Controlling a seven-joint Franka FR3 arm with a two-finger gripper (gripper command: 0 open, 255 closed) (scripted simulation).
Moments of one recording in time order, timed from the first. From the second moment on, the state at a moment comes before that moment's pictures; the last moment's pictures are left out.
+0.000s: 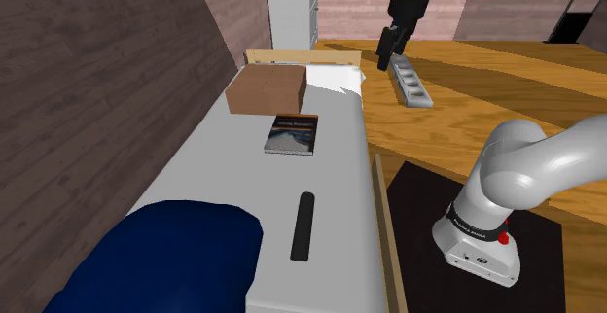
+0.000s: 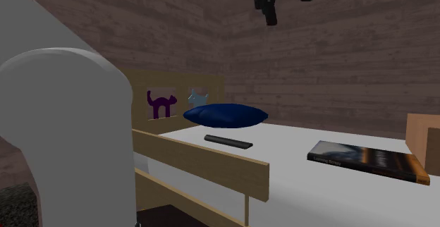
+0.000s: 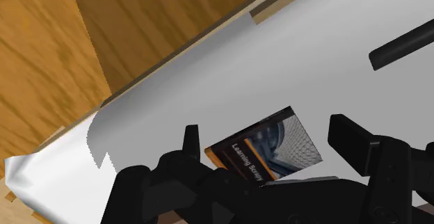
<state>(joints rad) 0.01 -0.83 0.02 -2.30 -0.12 1.61 0.04</state>
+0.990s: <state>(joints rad) 0.00 -0.95 0.38 -2.58 0.11 1.76 0.62</state>
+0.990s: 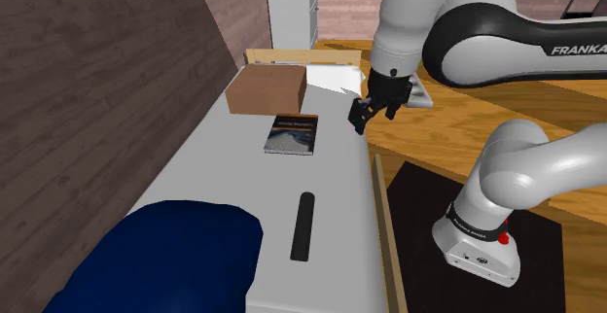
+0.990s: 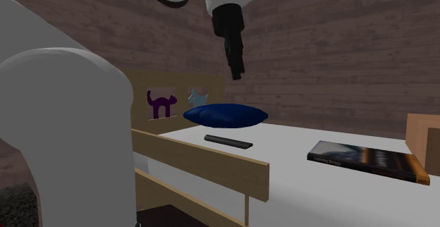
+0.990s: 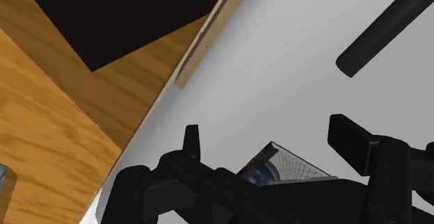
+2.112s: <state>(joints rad) -0.30 -0.53 1.05 -2.46 0.27 2.11 1.43</state>
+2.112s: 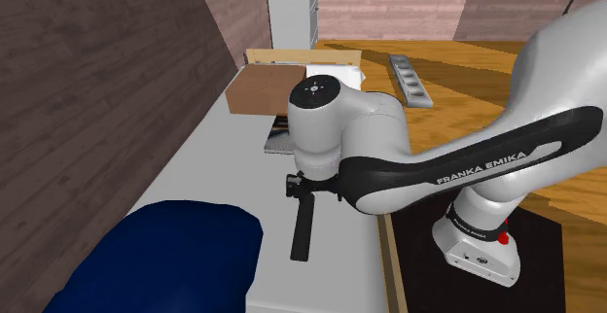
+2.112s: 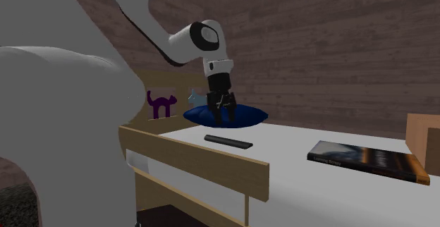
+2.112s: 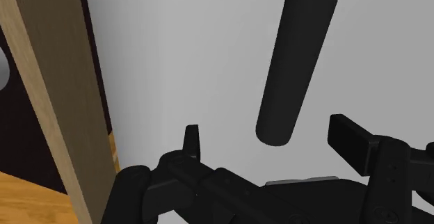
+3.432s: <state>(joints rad) -0.77 -0.32 1.56 -2.40 0.15 2.31 1.71</state>
